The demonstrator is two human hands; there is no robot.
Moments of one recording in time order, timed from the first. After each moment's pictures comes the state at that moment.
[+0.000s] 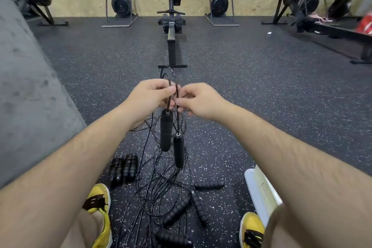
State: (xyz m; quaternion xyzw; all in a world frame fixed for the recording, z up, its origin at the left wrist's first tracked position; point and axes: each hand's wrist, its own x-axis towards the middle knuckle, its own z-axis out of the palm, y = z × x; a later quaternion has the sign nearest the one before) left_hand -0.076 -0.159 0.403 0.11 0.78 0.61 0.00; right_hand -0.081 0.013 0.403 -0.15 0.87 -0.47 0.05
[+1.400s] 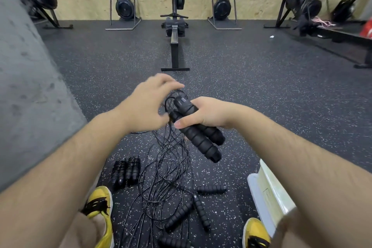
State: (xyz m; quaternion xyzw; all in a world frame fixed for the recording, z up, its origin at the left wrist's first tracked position) left_hand -0.070 -0.192 0.413 0.31 0.93 0.14 -0.15; right_hand -0.077 0.024 0.409 -0.20 0.88 -0.38 0.19
